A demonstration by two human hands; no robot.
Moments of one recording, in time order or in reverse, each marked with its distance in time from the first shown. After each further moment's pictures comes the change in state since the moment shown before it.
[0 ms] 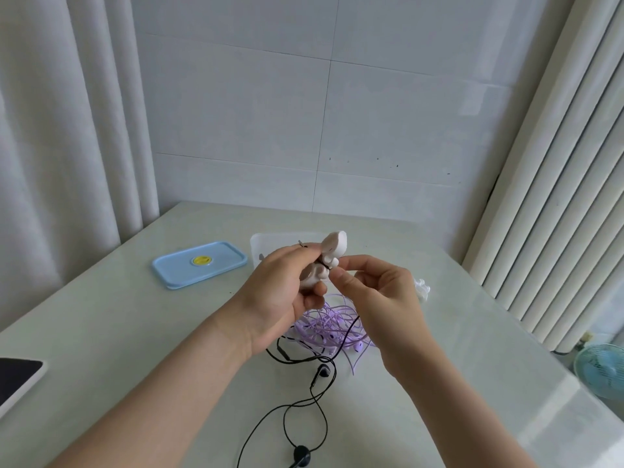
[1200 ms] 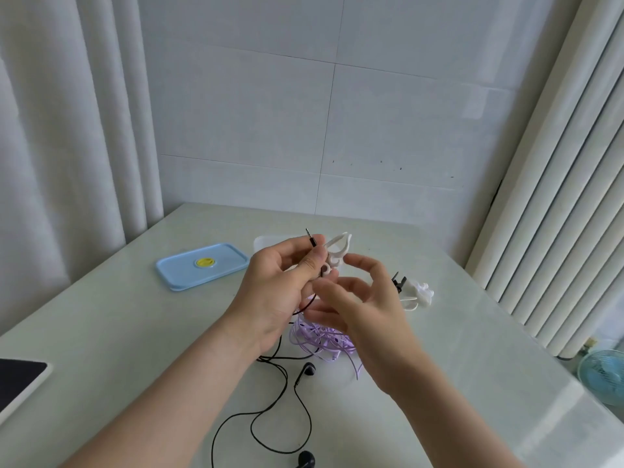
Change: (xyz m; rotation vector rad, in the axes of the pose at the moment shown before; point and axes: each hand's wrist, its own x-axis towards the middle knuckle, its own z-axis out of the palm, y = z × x) left_hand 0.008 -0.015 -0.011 -0.121 0.150 0.156; right_hand -0.012 0.002 0.018 0.246 -0.070 0.156
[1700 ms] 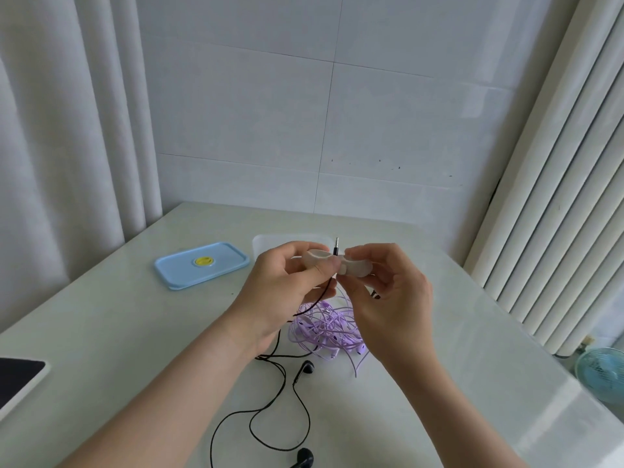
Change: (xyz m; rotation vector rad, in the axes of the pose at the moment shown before) left_hand -0.002 0.003 -0.001 0.183 -0.058 -0.025; right_hand 0.014 0.003 -0.018 -0.504 0.233 -0.592
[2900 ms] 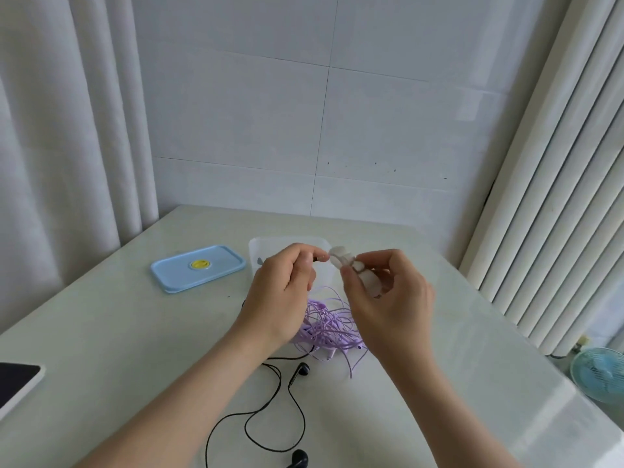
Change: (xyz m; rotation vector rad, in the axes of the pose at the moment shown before) left_hand 0.003 -0.018 0.001 0.536 0.125 0.336; right_hand 0.002 -0.001 -0.005 -0.278 0.138 -0.017
